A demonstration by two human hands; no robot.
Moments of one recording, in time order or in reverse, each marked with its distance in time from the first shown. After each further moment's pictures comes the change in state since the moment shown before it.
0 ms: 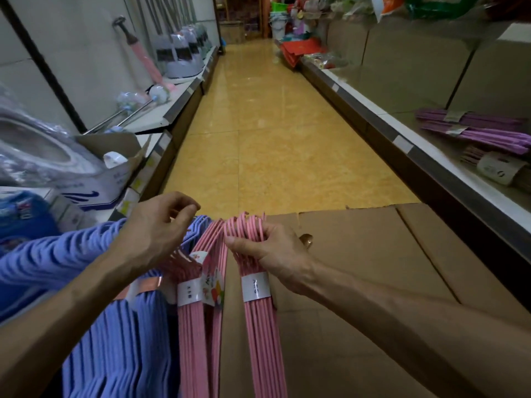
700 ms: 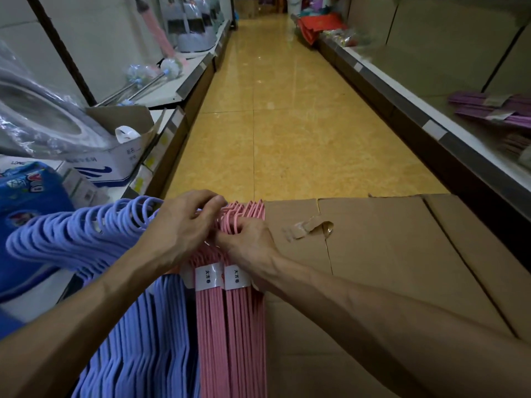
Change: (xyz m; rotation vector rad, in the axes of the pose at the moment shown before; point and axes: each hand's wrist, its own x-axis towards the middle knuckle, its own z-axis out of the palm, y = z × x) left_hand -0.005 -0.031 0.020 -0.064 -0.097 0.023; right_hand 0.038 0.027 0.083 -0.031 0.086 0.097
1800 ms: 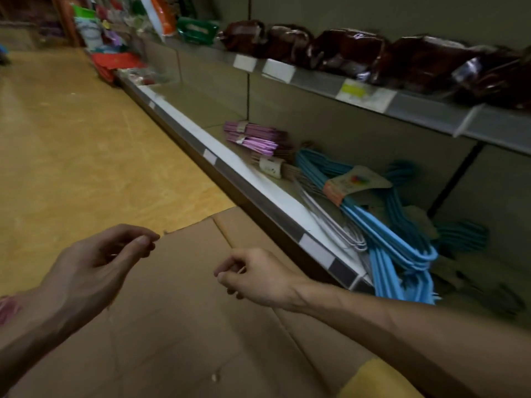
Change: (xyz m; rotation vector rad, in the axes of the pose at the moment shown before) left_hand 0.017 0.258 0.129 -0.387 -0.257 0.228; right_hand -0.184 -0.012 -0.358 -0.450 0.248 0.128
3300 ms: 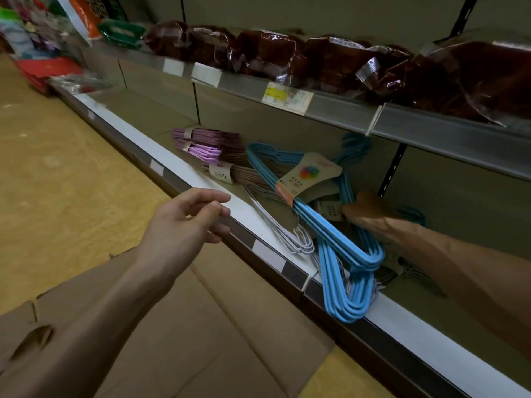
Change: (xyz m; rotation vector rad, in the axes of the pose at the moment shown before) left_hand 0.043 0.137 0.134 -0.426 -0.166 0.053; right_hand -0.052 0.122 -0.233 -0.187 0.754 0.610
